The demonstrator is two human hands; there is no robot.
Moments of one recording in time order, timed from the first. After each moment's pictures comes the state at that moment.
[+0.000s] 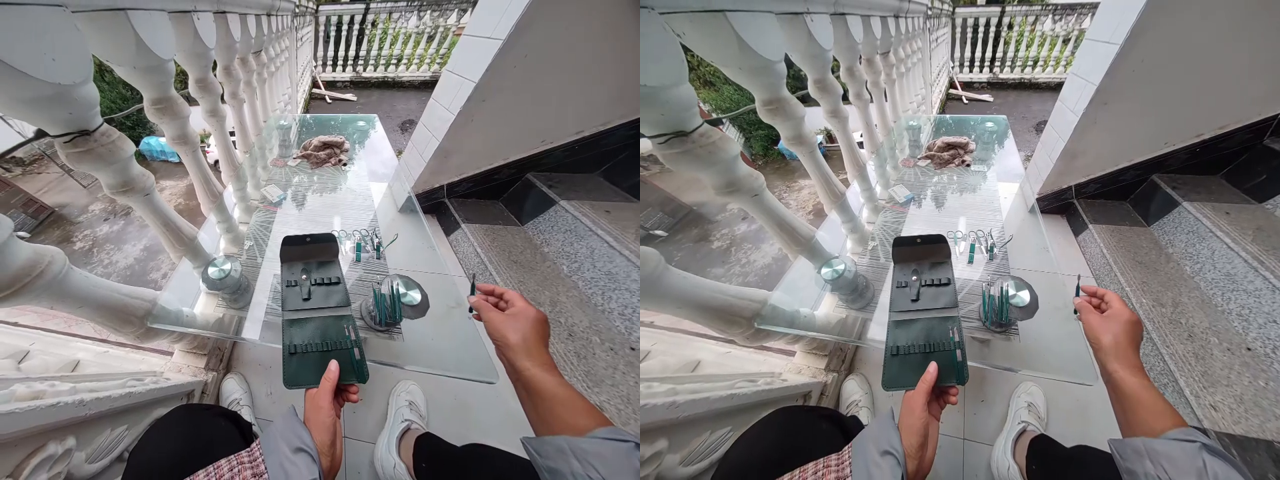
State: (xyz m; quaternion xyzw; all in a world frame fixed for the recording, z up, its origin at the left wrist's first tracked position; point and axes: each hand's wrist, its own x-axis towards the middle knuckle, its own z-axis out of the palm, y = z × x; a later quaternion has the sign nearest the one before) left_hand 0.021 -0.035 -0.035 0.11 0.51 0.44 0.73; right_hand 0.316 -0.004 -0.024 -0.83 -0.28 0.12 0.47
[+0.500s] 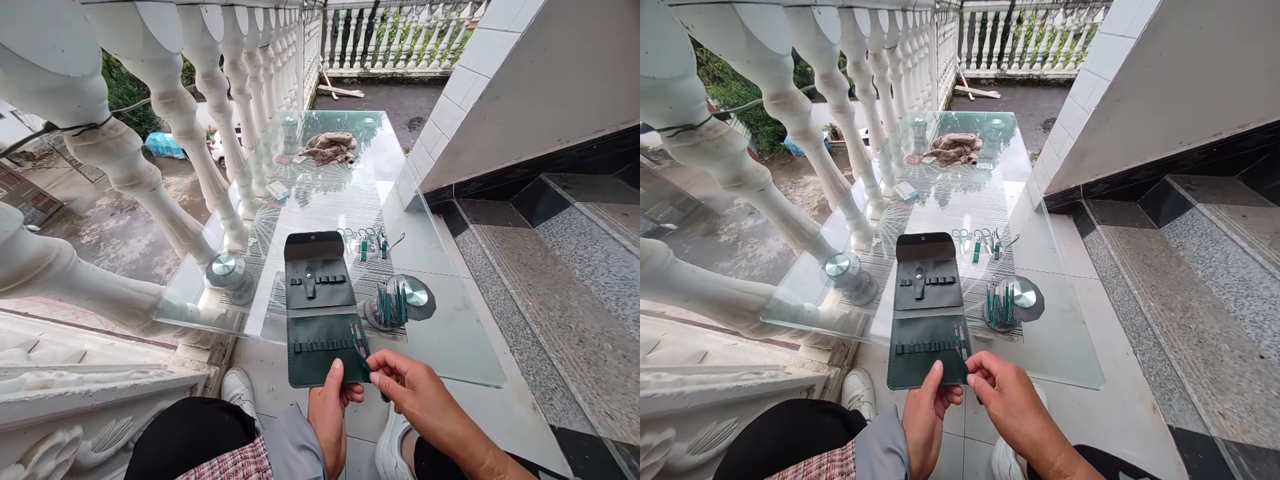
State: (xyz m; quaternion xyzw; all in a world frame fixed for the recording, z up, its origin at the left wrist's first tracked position) left_hand 0.021 -0.037 -0.033 0.16 0.50 0.43 0.73; right_hand 0.155 -0.039 0.011 -0.67 -0.47 0.52 0.25
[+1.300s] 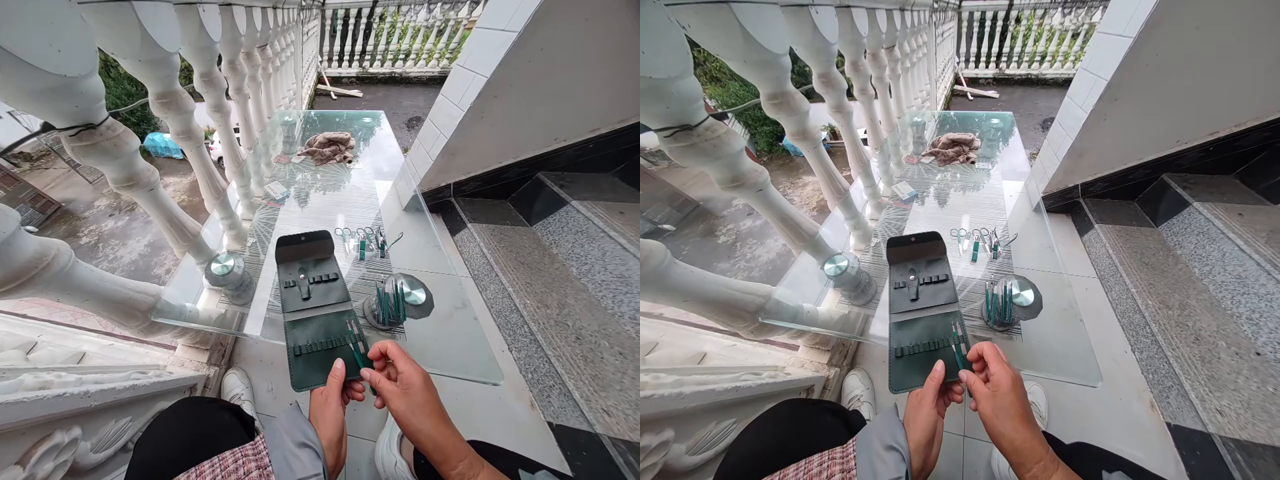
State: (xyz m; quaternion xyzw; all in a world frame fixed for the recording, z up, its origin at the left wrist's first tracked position) left_hand 0.024 -0.038 -0.036 0.15 0.50 0.41 0.74; right_hand 0.137 -0.046 -0.007 -0.70 -0.38 0.47 0.38
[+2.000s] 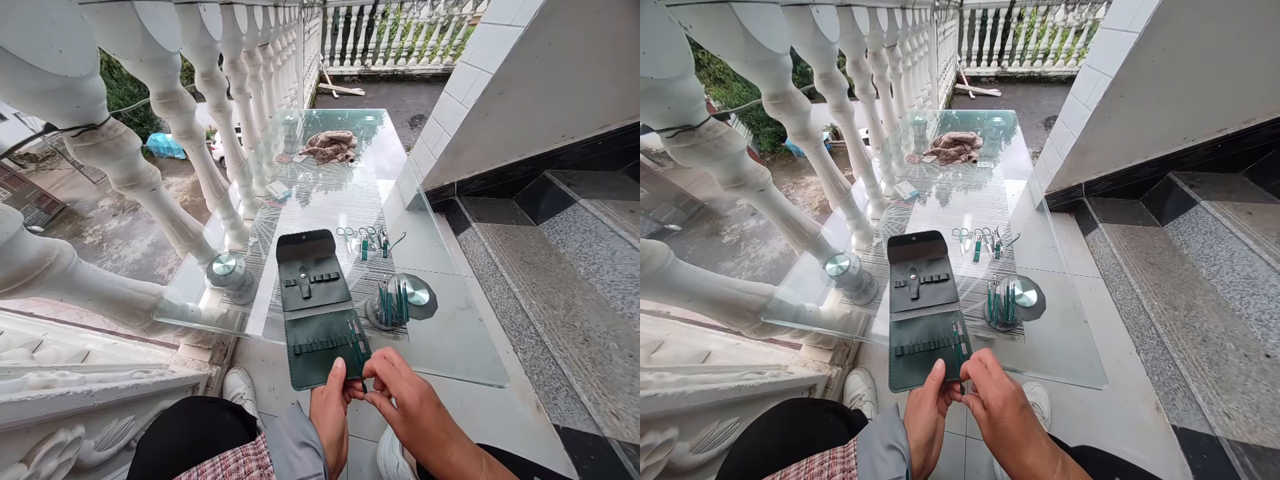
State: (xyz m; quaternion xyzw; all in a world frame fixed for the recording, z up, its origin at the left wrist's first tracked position) left_hand 0.024 -0.035 -0.028 0.14 0.46 0.44 0.75; right_hand 0.147 -0.056 -0.009 -0.63 -0.67 0.28 0.26
